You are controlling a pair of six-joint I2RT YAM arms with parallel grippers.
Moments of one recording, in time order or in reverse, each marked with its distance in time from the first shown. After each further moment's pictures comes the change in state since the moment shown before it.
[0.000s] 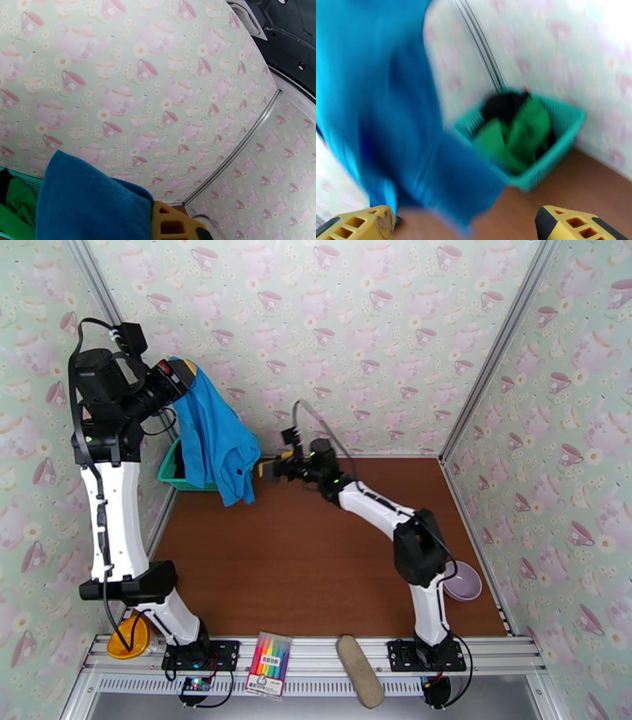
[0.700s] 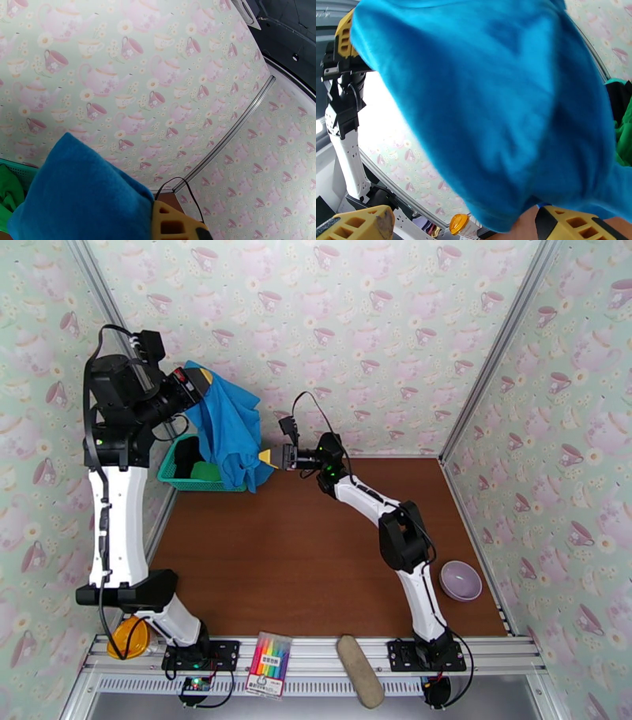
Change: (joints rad) left arm -0.064 -0.055 -0.097 0.016 0.003 0.001; right arm -0.001 0.201 0.194 0.393 -0.432 0.679
